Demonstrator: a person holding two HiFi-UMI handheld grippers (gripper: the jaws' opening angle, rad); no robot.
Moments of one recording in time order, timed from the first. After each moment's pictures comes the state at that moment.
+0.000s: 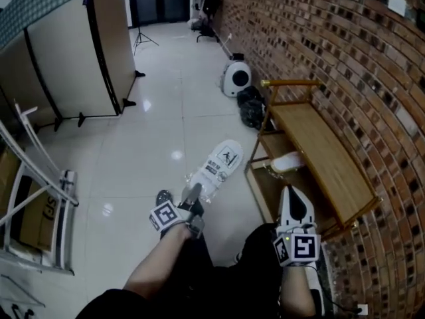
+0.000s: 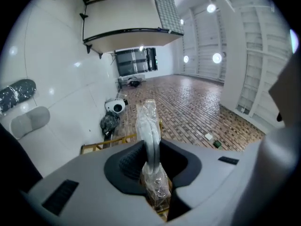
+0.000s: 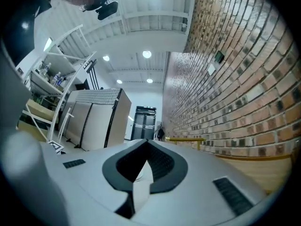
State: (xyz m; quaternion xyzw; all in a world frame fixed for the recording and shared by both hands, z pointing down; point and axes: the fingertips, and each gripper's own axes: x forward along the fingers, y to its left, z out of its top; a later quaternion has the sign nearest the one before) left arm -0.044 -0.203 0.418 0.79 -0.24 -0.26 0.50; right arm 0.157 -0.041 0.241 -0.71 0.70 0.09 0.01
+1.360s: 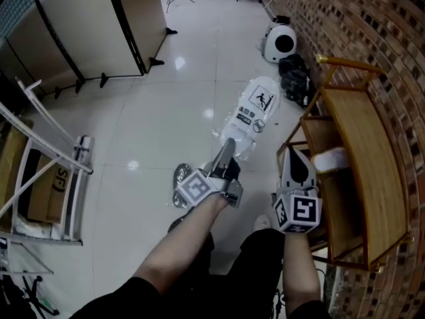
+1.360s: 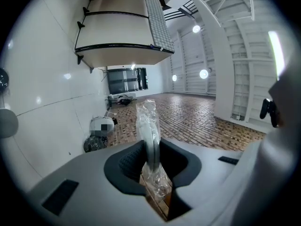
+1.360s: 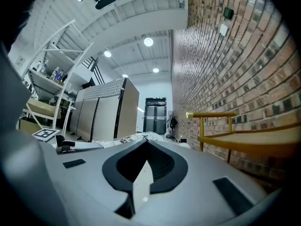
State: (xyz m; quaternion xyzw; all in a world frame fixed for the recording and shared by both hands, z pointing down) left arm 0.002 -0.328 0.396 0.76 -0.27 -0.38 0.46; right arm 0.144 -0.257 0.329 -0.66 0.75 0.04 -0.01
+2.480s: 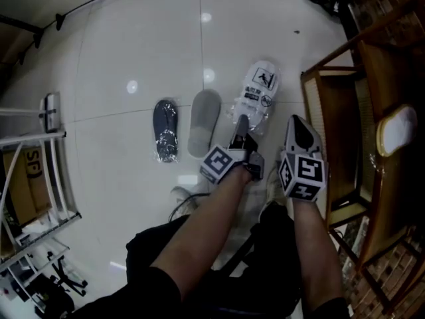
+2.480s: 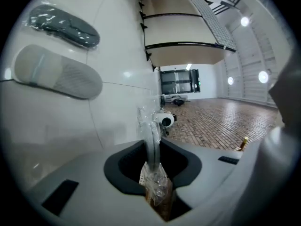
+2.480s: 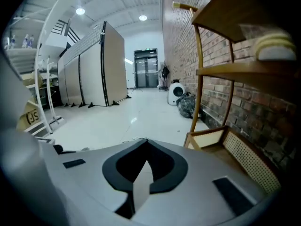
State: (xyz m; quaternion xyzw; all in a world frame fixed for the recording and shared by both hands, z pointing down) left arm 0.041 -0.336 0.779 0.57 -0.42 -0.29 0.64; right arm 0.172 -0.315 0.683 -0.68 0.68 -0.22 -0.19
